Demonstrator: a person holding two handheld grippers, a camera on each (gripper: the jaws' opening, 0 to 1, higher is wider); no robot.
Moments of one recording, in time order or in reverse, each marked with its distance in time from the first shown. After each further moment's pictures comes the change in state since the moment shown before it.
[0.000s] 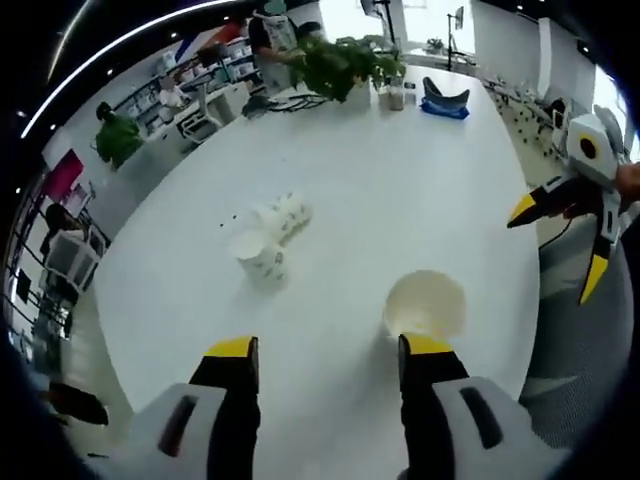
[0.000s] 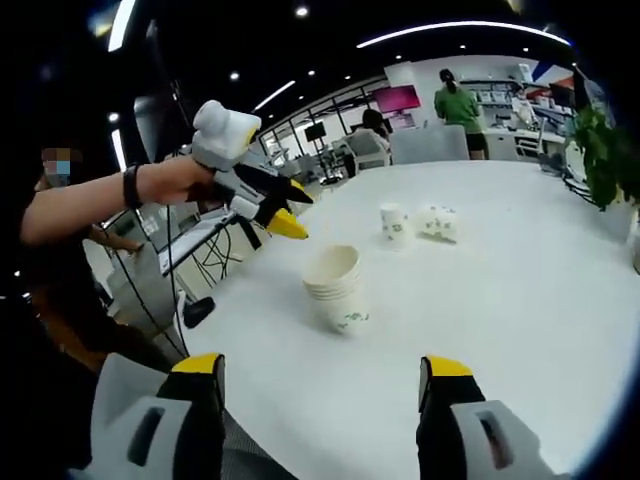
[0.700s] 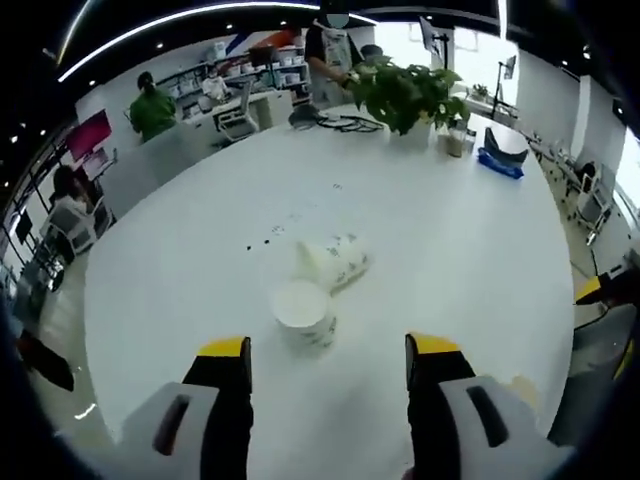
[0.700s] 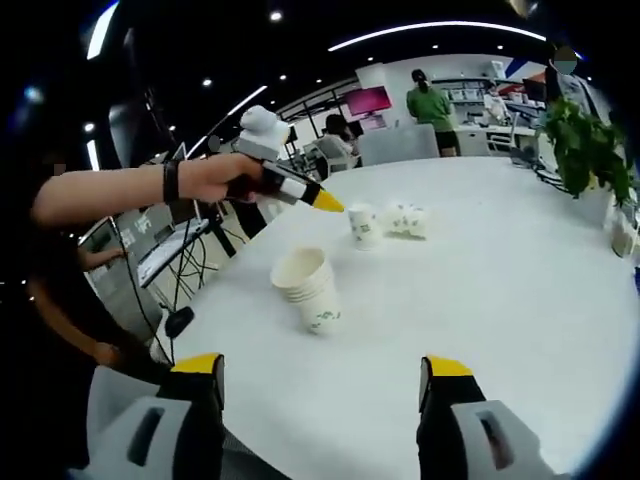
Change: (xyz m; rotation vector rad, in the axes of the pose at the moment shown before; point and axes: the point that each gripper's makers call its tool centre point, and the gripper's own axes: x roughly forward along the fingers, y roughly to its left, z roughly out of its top) left arm 0.085 0.070 0.051 -0.165 -0.087 0.022; right arm -0.013 -0.016 0.002 0.041 -0.012 -0.093
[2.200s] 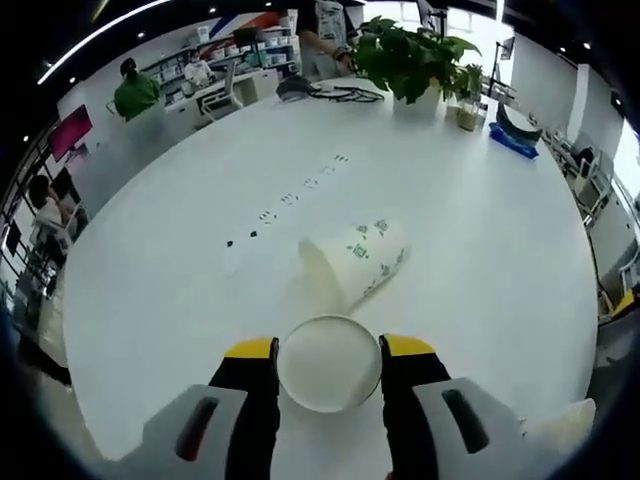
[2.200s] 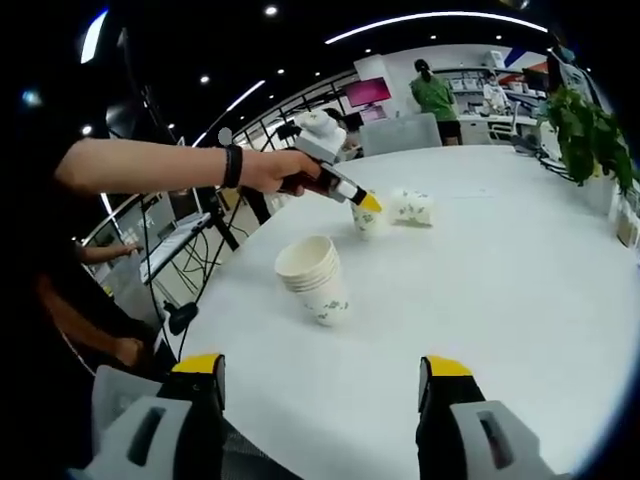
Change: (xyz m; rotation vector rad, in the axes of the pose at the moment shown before) left arm 0.073 0.013 -0.007 0.080 0.093 -0.075; right arm 0.011 0.002 -0.008 0.024 0.032 0.022
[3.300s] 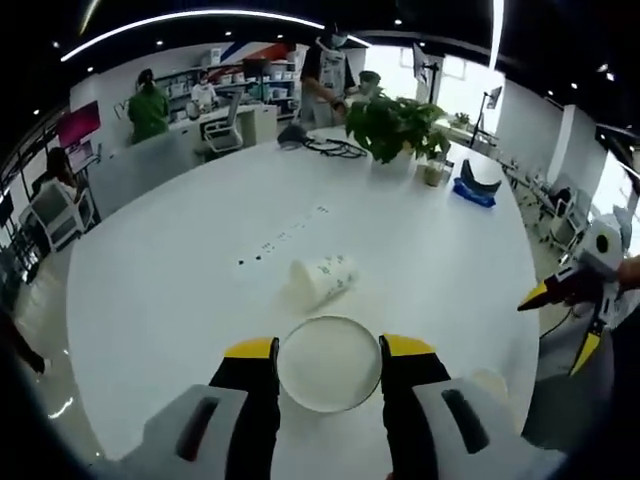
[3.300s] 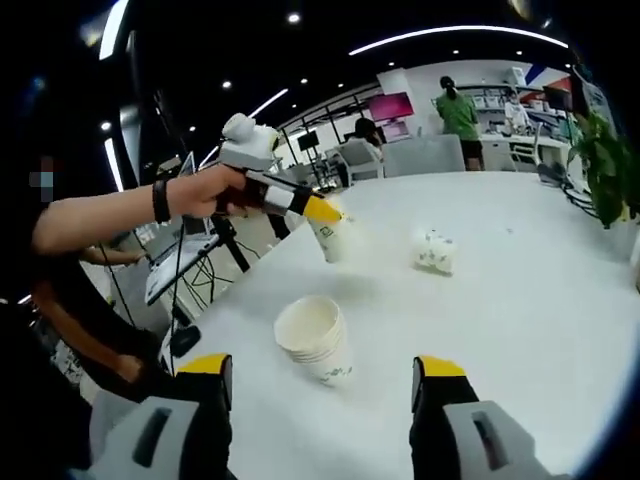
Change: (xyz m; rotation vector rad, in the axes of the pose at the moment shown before) left arm -0.131 -0.049 0.004 -0.075 -0.190 -0.106; right arm 0.036 0.004 0.072 -0.075 -0.056 0.078
